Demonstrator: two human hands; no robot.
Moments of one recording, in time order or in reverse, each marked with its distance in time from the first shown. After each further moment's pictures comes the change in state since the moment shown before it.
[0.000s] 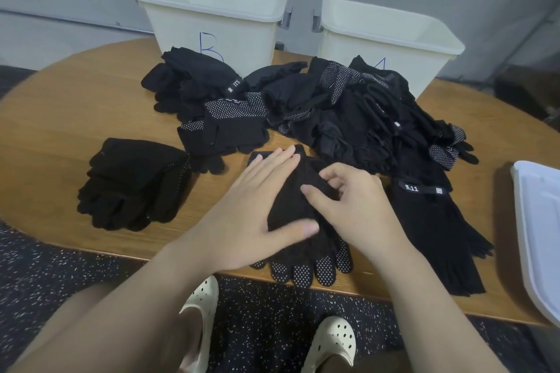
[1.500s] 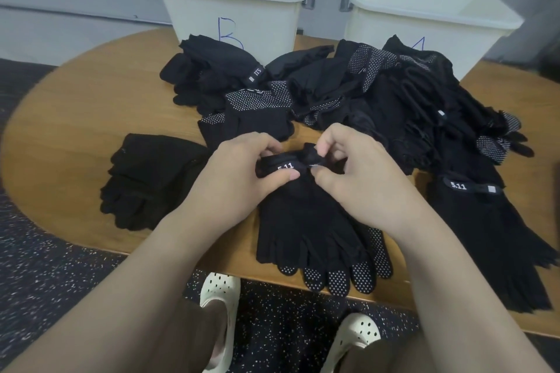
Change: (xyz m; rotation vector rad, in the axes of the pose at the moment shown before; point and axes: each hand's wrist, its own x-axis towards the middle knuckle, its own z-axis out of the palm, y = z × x) left_hand 0.018 -0.045 -0.028 0.023 0.264 -0.241; right_hand 0.027 -0.039 0.007 0.102 -0.171 -0.163
